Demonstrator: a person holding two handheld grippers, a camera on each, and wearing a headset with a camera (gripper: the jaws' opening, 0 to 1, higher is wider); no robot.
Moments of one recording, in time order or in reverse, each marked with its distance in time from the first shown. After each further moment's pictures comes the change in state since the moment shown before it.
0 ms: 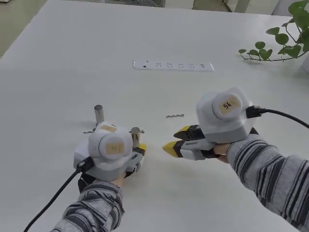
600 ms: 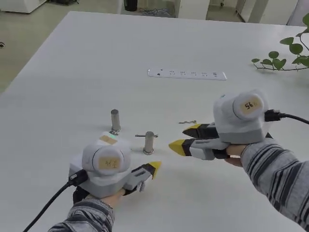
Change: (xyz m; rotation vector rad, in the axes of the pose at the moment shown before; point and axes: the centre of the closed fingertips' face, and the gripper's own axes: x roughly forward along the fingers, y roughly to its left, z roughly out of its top) left arm -0.055 -0.006 0.002 0.040 -0.032 -0.070; right arm -0.008 0.012 0.036 0.031 -0.136 0.034
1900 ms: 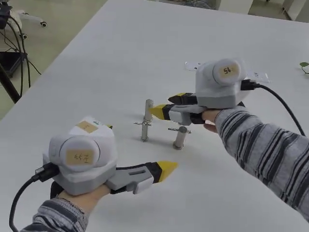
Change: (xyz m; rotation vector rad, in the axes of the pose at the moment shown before) left arm -0.058 0.049 0.013 -0.071 -0.090 0.067; right arm 0.112 0.028 0.081 -0.037 -0.074 0.117
